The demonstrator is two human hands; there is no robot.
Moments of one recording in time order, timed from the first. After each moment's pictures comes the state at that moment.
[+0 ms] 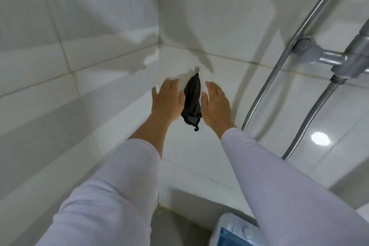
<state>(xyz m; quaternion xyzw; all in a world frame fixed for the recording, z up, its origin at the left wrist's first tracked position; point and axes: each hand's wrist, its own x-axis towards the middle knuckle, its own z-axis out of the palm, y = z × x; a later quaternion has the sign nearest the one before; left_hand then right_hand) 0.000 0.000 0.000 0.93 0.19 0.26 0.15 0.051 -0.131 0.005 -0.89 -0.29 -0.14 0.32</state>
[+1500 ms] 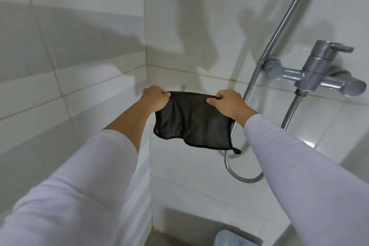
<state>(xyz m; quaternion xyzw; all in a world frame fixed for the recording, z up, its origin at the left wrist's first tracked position) 0.001 0.010 0.076 0.92 0.23 0.15 0.29 0.075 -0.193 0.091 -0.92 -0.24 -0.02 0.30</state>
